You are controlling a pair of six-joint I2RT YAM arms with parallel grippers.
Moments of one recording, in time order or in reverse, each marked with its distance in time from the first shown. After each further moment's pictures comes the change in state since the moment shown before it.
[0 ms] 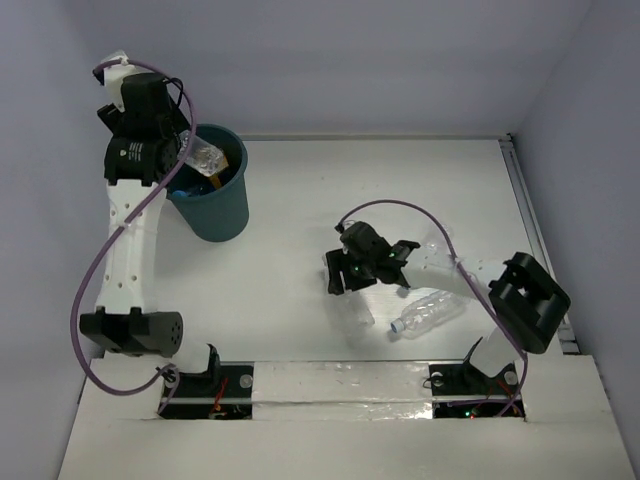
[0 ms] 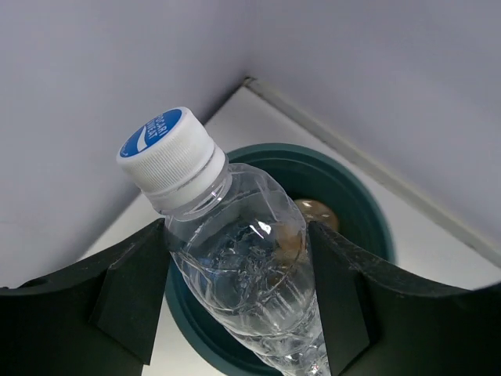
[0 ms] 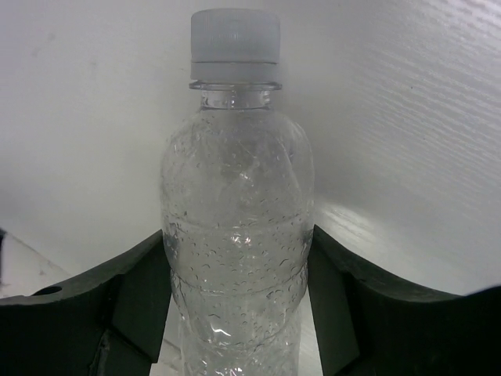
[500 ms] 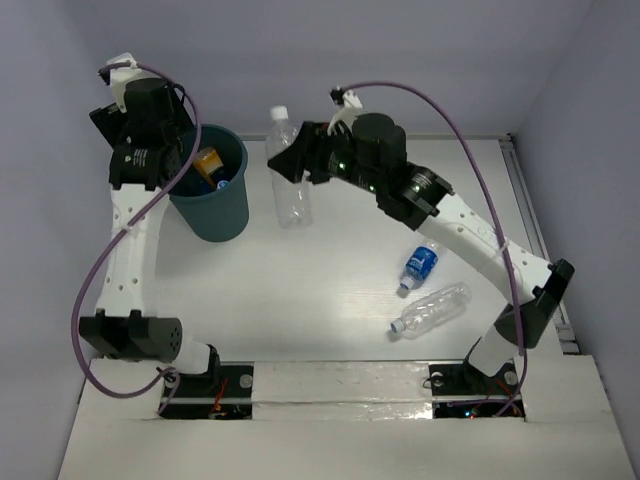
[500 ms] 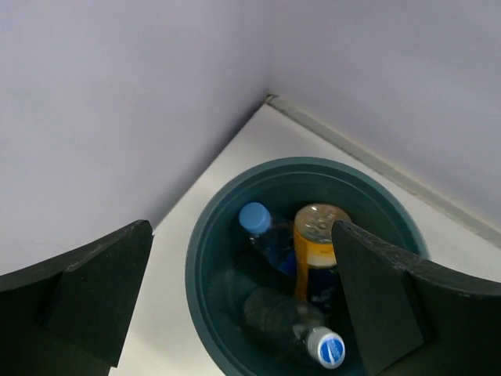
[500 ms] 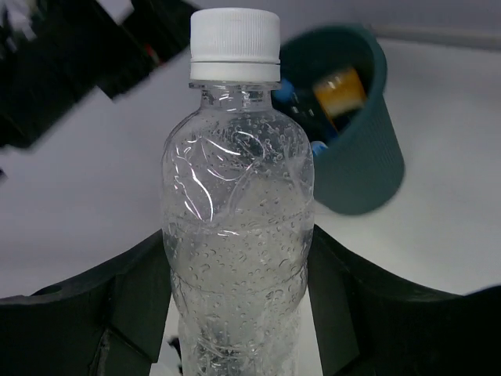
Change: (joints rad) left arm 0.010 0.006 -0.084 0.117 -0.086 0.138; right arm -0.004 0.005 0.816 -0.006 -0.021 0.060
